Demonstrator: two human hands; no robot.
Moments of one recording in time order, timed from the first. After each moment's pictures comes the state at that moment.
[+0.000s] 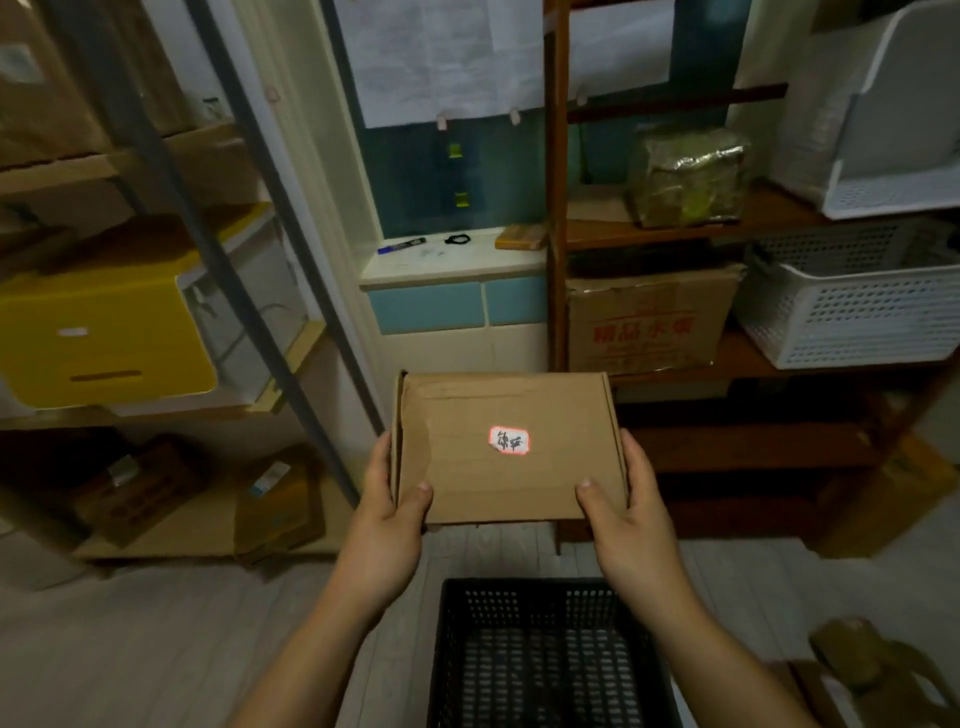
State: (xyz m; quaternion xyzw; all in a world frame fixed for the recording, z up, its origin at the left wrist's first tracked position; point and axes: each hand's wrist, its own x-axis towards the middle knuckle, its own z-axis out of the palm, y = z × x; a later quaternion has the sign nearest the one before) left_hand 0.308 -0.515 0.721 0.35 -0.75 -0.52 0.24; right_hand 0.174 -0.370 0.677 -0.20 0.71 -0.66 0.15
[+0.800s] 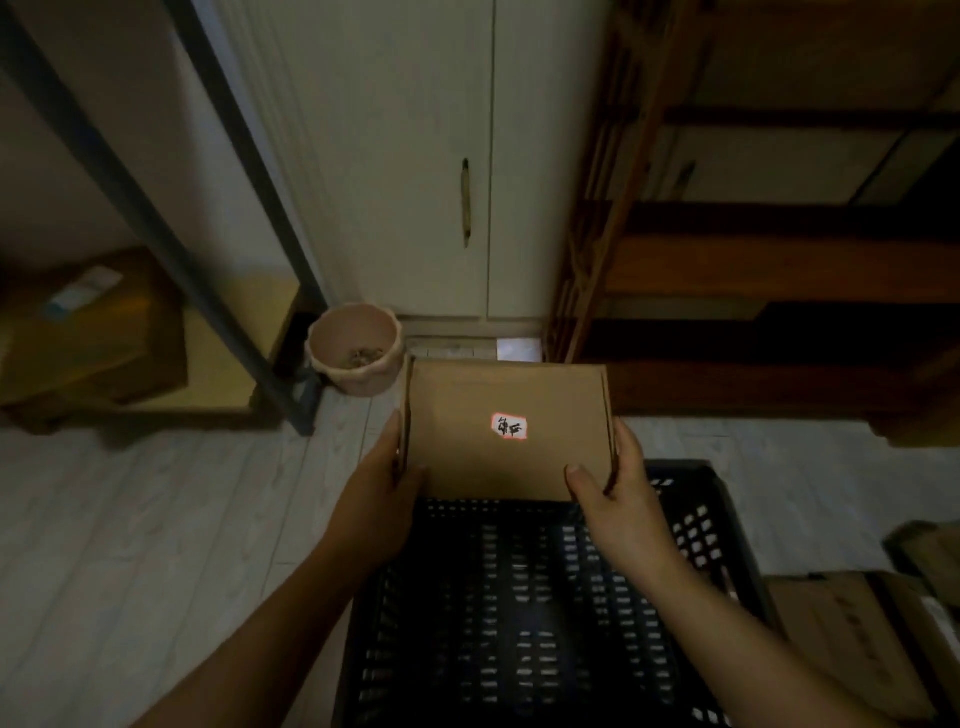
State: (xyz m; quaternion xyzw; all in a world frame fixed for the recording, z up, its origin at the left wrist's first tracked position) left_hand 0.226 -0.674 0.194 0.33 -0.82 -0.45 0.12; right_hand 0.091 -0.499 0.173 -0.18 0.81 -0.51 0.21
